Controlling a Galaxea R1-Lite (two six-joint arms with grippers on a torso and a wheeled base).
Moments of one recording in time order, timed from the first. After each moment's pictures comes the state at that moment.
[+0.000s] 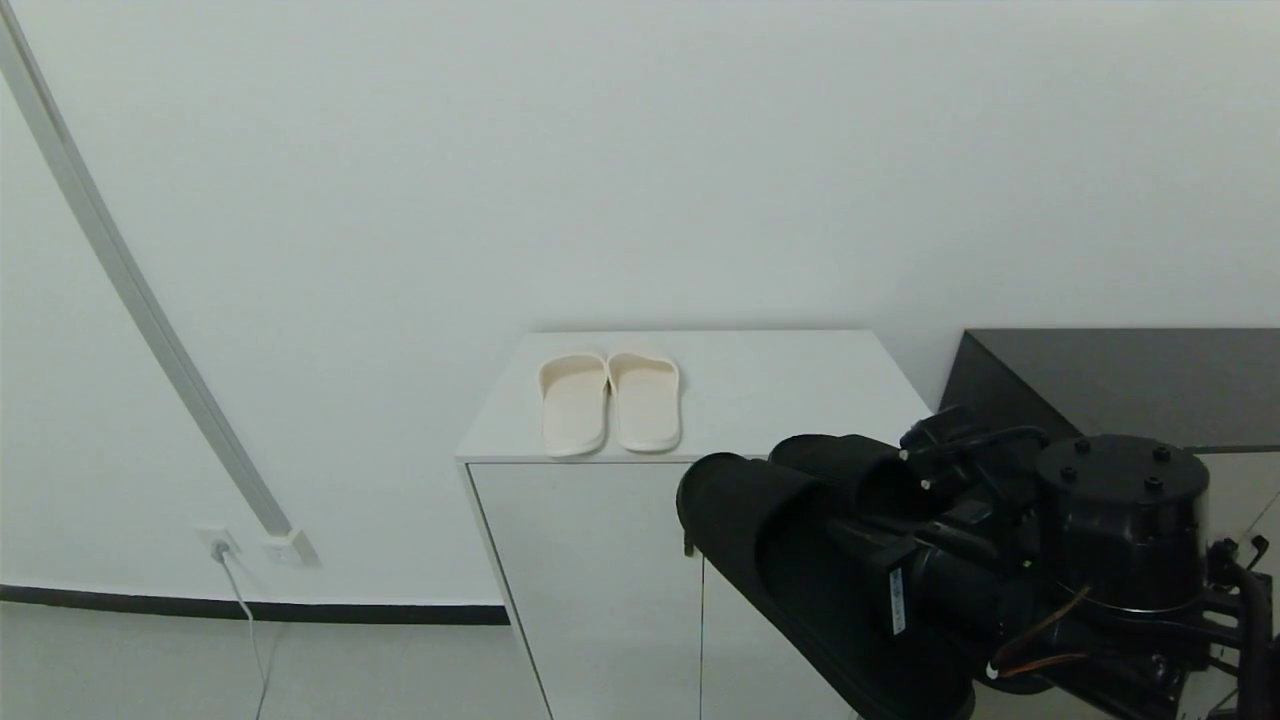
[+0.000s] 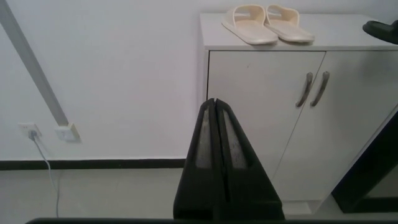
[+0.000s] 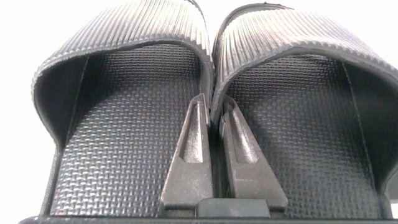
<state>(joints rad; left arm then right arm) 0.00 0.00 0.00 0.00 0.01 -0.01 0.78 1.60 -0.55 -0.74 -0.23 0.12</state>
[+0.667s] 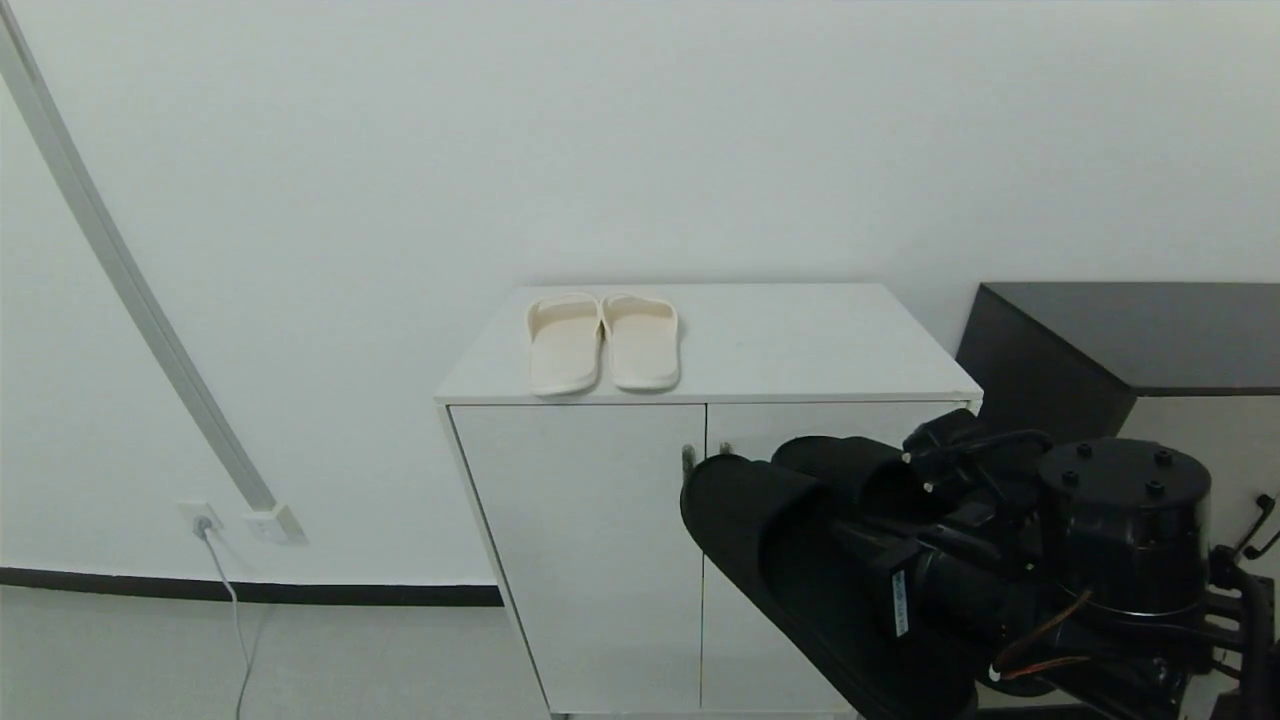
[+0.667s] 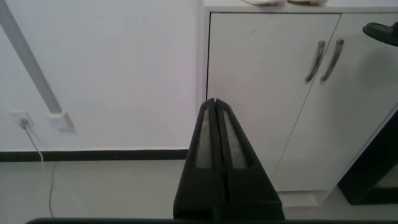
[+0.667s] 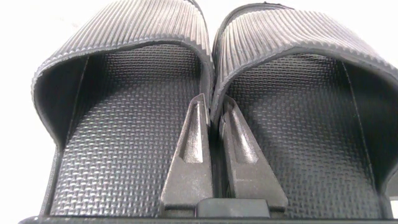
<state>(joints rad) 0.00 0.00 0.00 0.00 0.01 -0.01 0.79 1.60 -0.54 -0.75 -0.23 0.12</state>
